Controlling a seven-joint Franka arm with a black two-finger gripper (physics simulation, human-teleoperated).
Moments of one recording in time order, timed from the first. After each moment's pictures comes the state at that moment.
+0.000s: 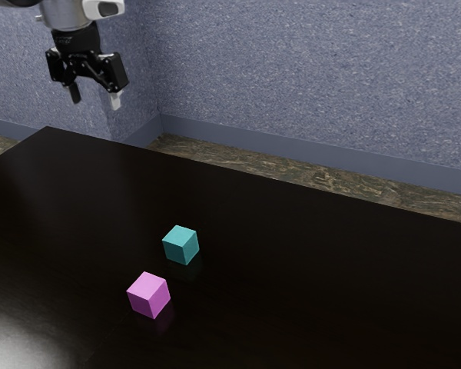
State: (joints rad) arm -0.11 -0.05 0.14 -1.48 0.05 1.45 -0.07
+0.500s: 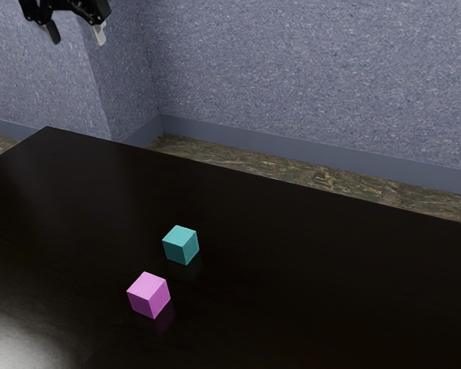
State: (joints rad) arm -0.08 0.05 0.09 -1.06 0.02 1.24 -0.15
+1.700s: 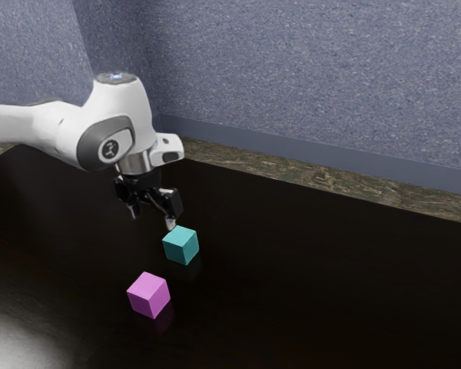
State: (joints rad) arm -0.06 -0.03 -0.03 -2.15 0.04 2.15 -0.11
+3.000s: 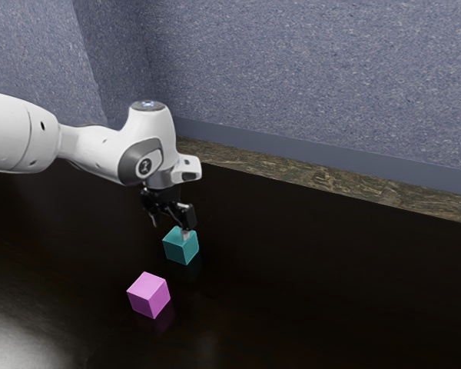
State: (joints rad) arm 0.01 0.31 -0.04 -1.96 0.06 2.24 0.05
